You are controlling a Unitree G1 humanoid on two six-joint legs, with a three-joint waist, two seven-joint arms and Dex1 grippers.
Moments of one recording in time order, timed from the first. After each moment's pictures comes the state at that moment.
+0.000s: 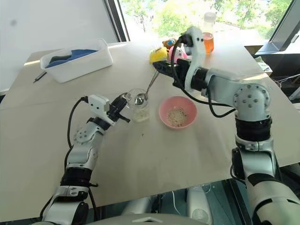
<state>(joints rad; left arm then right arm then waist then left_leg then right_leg) -0.31 0.33 0.08 0.19 -0.25 -0.14 -0.52 -0.92 -0.38 -0.01 -0.15 1.18 1.07 0.06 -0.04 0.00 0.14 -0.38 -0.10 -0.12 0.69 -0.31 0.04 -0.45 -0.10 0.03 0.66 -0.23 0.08</state>
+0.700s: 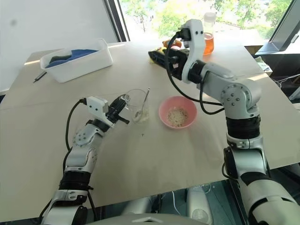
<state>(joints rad) -0.28 0.33 0.08 0.14 -0.26 -0.10 -0.50 -0.95 -0.31 -0.05 -0.08 0.87 0.92 0.21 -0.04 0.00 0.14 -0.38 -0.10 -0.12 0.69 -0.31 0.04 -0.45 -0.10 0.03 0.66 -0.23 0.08</state>
